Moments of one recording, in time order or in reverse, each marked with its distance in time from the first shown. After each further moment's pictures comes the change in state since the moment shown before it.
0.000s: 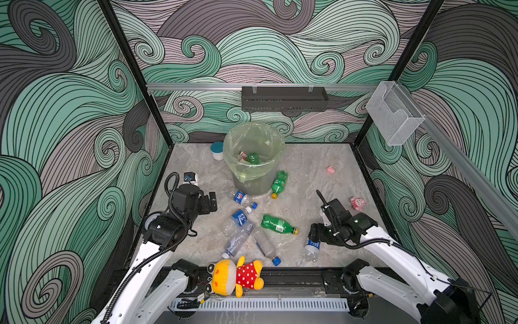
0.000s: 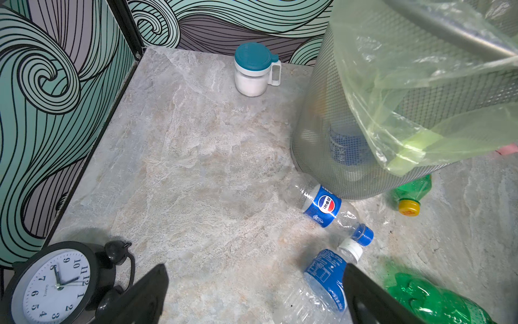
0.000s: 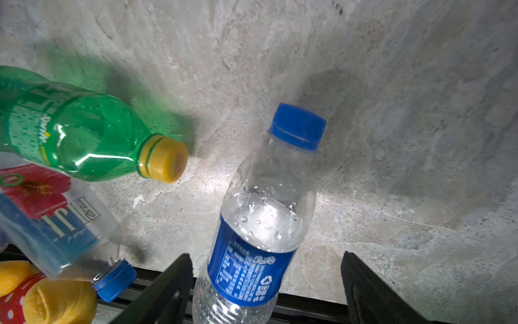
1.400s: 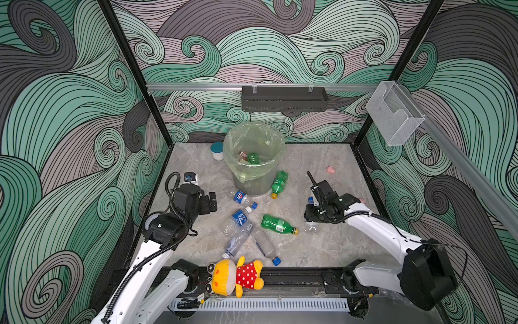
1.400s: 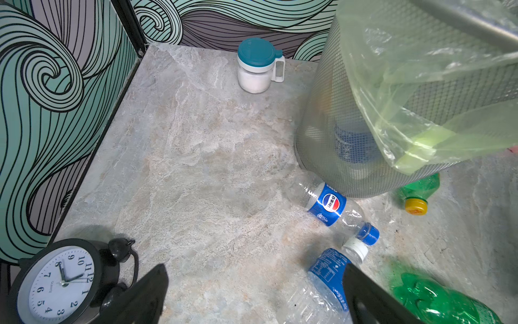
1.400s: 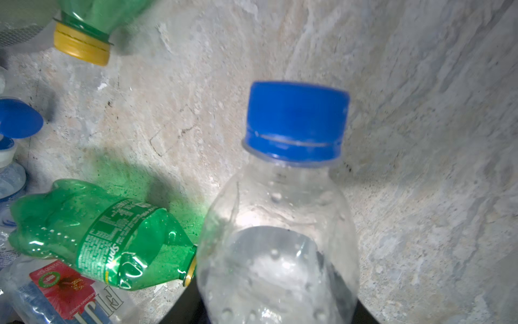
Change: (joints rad) left arm 0.000 0.005 0.000 -0.008 -0.013 0.002; right arm -0.027 0.314 0.239 0.174 0.125 -0.115
